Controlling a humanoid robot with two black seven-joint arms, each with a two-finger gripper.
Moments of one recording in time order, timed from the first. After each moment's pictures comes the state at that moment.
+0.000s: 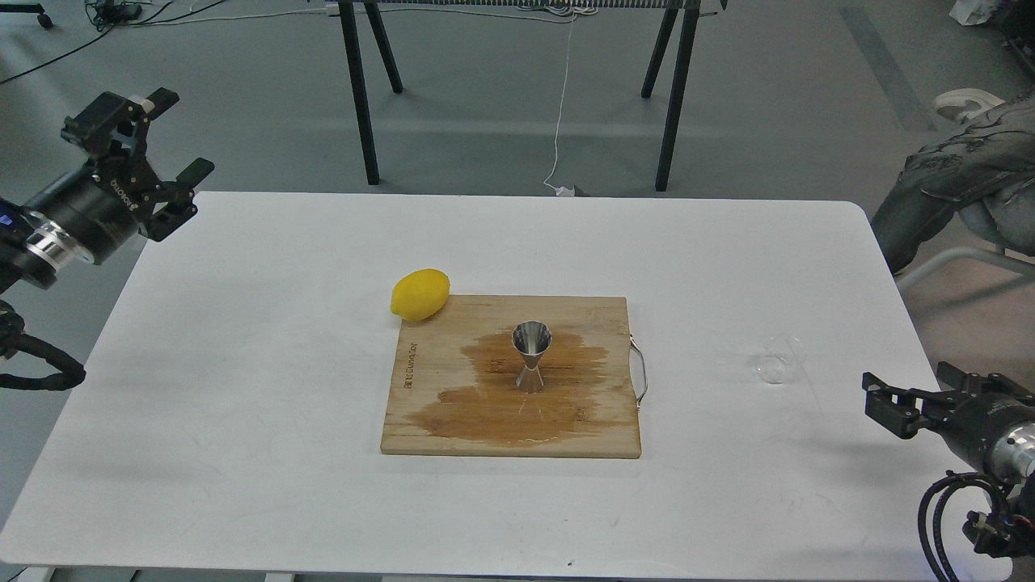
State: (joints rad) left arm -0.56 0.78 -0.70 -0.86 0.45 -0.49 -0.49; right arm -0.11 -0.55 1.41 1.41 0.67 -0.33 -0.18
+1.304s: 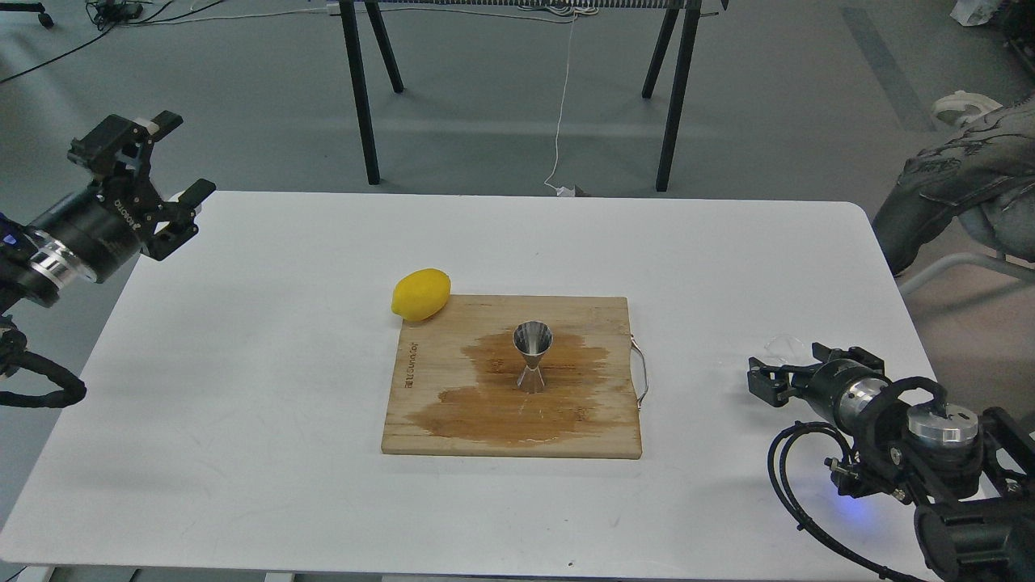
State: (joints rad) left arm -0.53 0.78 -0.70 -0.86 0.46 -0.49 -0.49; right arm 0.25 -0.25 1.23 1.00 0.45 -0.32 -0.18
